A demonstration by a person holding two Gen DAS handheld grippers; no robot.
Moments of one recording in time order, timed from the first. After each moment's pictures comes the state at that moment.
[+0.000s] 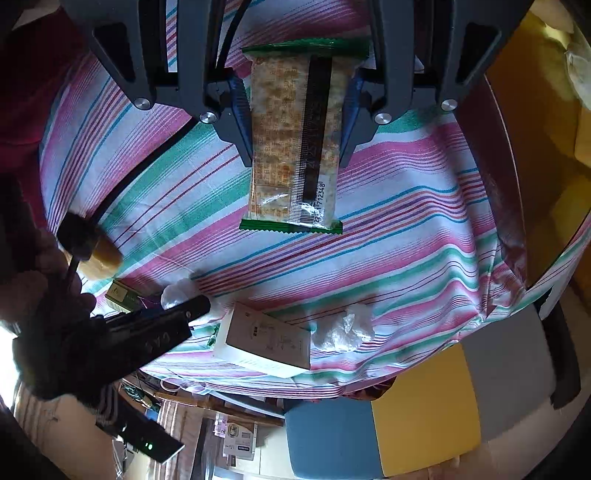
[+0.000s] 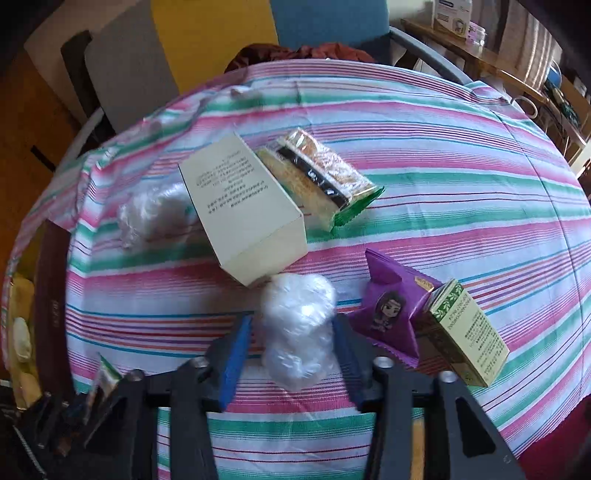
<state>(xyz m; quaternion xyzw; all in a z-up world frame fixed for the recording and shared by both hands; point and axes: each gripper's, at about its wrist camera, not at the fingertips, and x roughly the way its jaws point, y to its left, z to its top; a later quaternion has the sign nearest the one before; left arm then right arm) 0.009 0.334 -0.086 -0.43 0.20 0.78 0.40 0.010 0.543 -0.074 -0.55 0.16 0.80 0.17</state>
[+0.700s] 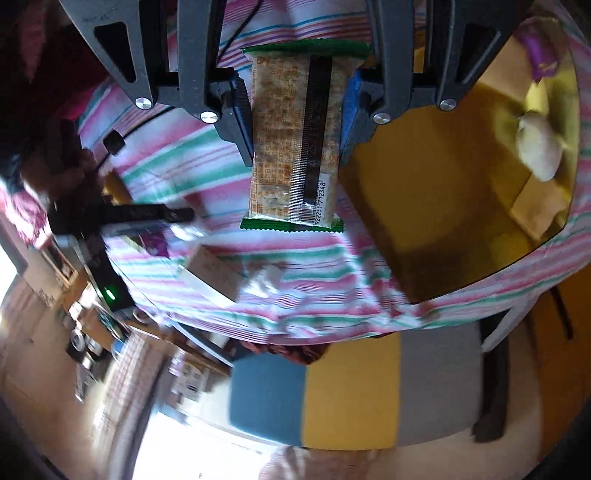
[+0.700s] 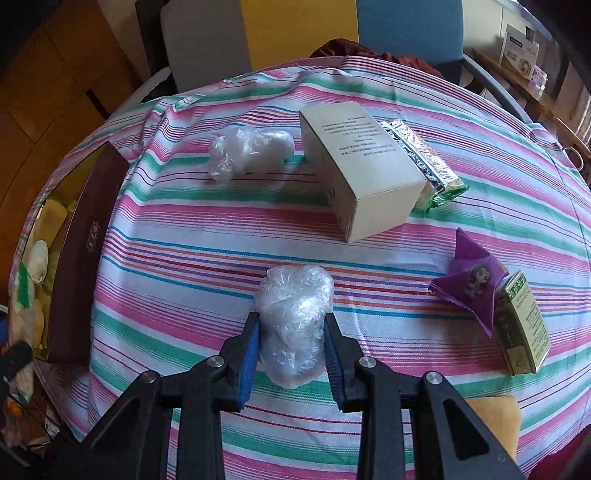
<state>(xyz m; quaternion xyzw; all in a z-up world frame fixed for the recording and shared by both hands) -0.010 0.213 -0.013 -0.43 0.07 0.83 0.35 0.024 0.489 -0.070 -0.55 0.12 0.83 0.06</state>
